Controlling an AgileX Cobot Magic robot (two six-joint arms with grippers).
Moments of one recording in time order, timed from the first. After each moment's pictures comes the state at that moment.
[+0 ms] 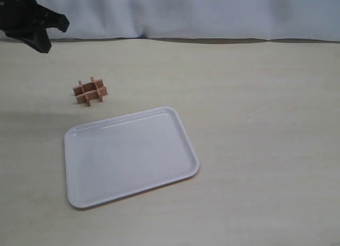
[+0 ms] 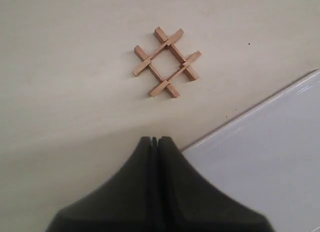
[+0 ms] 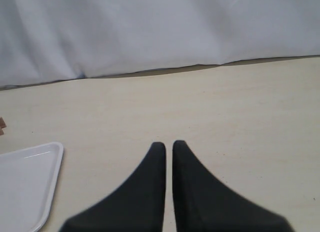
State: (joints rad) left arm -0.14 1.82 -1.55 -0.13 1.07 0.15; right arm -0.21 0.00 0.00 0.01 0.27 0.12
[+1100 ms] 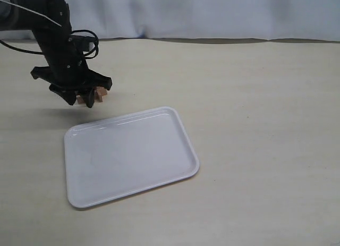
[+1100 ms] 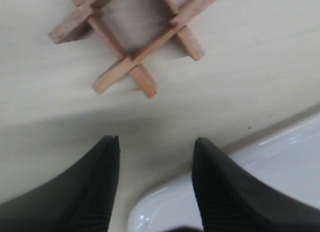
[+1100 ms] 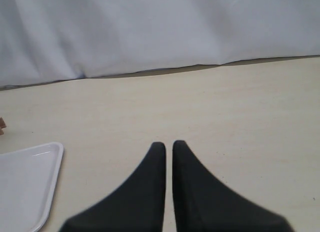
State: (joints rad) left arm -0.27 2.15 -1.55 -0.04 0.99 -0.05; right arm -0.21 0.00 0.00 0.01 0.27 0.12
